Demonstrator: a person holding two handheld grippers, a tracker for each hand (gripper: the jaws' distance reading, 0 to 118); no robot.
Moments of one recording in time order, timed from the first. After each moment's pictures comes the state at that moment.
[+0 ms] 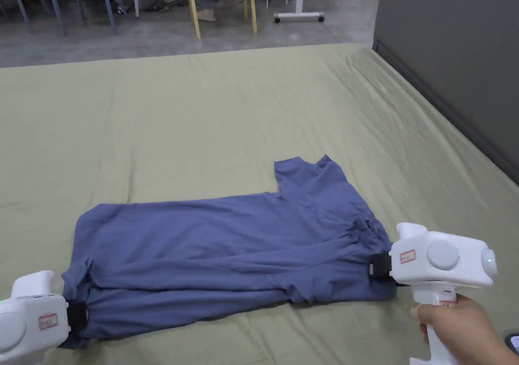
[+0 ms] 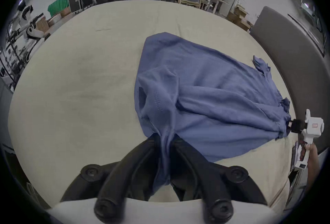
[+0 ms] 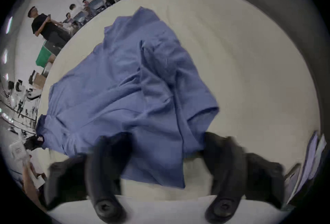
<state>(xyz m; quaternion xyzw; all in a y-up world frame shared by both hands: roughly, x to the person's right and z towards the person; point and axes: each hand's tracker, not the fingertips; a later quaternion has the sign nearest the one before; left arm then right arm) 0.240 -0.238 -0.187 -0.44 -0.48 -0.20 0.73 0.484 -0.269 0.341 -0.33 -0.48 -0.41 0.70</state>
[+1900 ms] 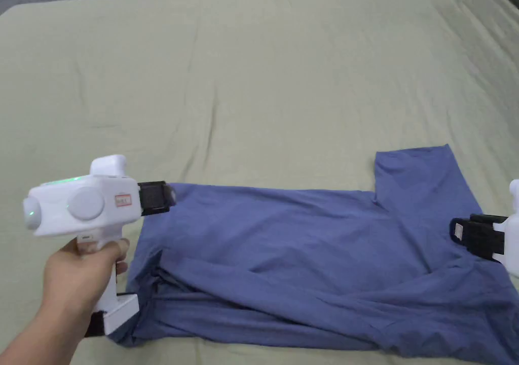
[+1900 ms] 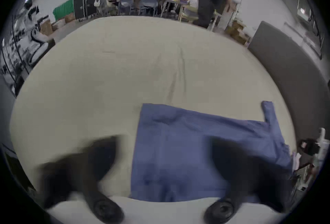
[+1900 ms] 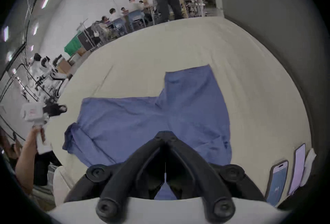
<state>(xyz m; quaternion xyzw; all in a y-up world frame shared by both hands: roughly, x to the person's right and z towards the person) 0.248 -0.201 -0.231 -0.36 -0.47 -0.21 0.78 0.371 -0.164 0.312 -0.31 -0.41 -0.31 0.80</state>
